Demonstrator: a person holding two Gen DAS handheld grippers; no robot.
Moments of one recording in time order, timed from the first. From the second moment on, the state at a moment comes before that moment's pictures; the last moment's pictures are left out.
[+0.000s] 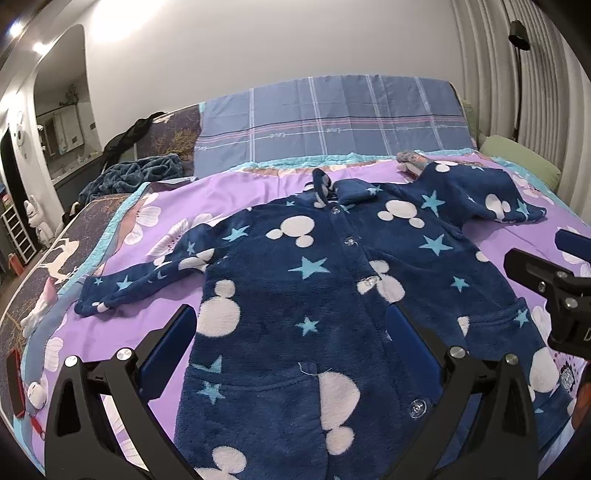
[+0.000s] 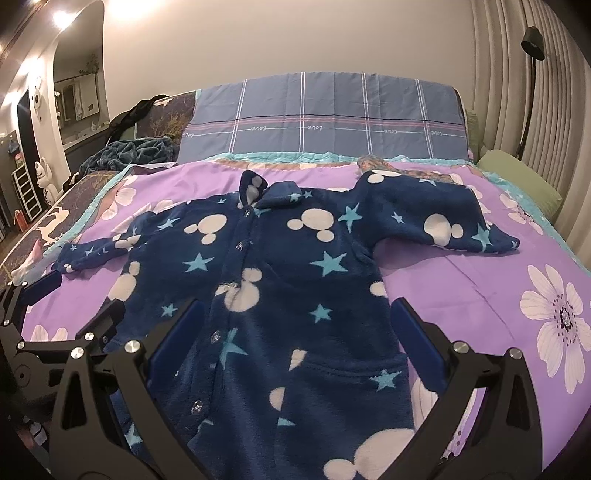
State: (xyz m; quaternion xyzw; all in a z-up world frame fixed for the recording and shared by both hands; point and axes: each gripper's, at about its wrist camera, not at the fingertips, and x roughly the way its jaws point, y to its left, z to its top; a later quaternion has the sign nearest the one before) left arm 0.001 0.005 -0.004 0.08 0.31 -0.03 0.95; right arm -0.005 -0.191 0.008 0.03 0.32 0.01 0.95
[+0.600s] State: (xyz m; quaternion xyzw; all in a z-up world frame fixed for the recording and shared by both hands) left arm -0.011 0.001 0.005 0.07 0.25 -0.07 0.96; right arm -0.021 -0.193 0.008 0.02 0.24 0.03 0.97
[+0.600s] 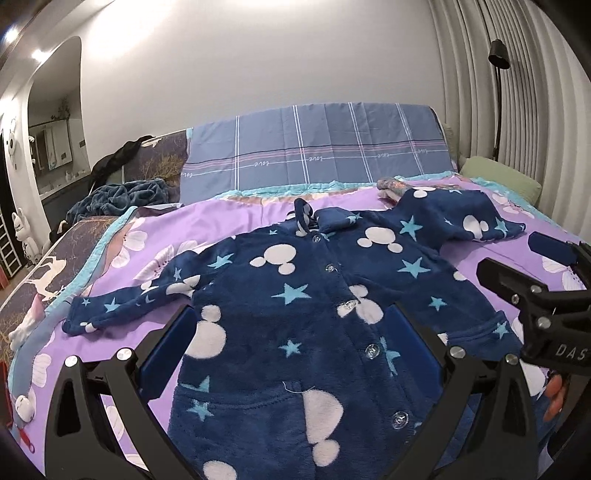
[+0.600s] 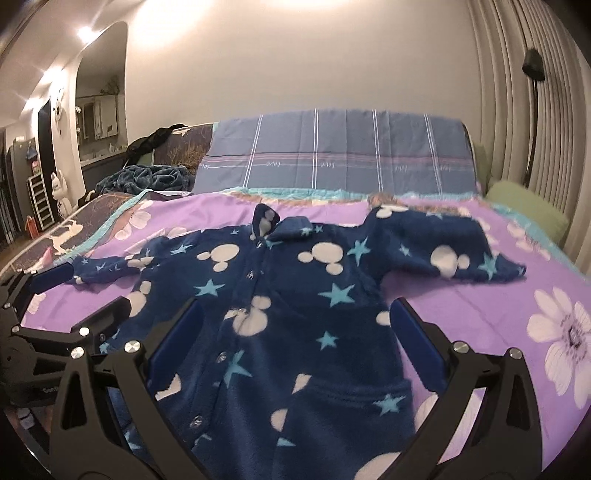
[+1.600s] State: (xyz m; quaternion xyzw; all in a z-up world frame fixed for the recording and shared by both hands) left arm 0.003 -0.008 -0.033 0.11 0.35 -0.22 0.90; right arm -0.004 -0.198 -0.007 0.03 0.31 0.01 0.95
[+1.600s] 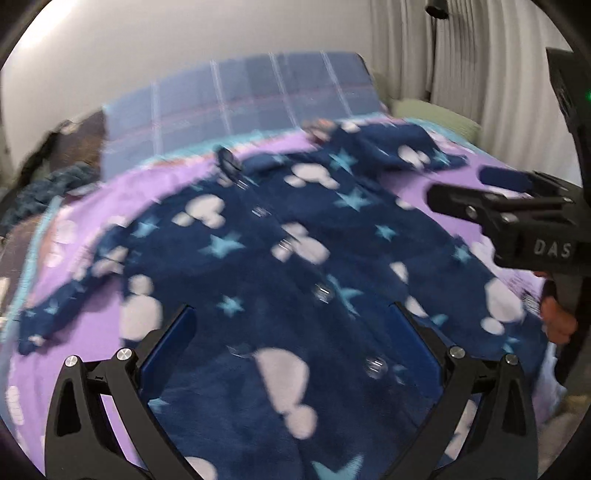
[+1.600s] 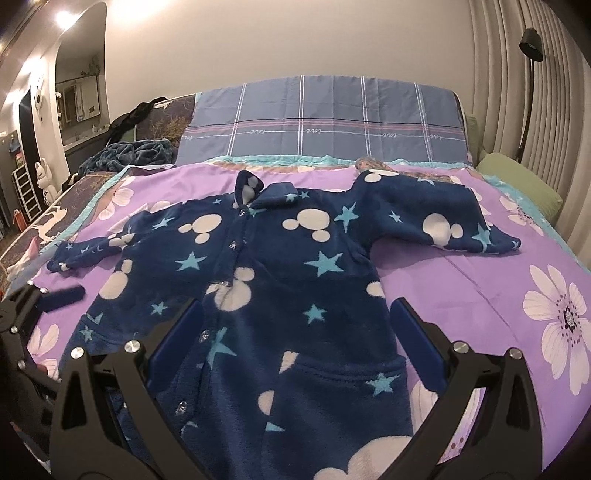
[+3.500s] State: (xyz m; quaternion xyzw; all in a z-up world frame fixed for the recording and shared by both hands) left arm 0.043 0.098 -0.037 -0.03 0.33 -0.11 0.94; right arm 0.025 -0.182 -0.031 0.00 0.35 0.01 0.94
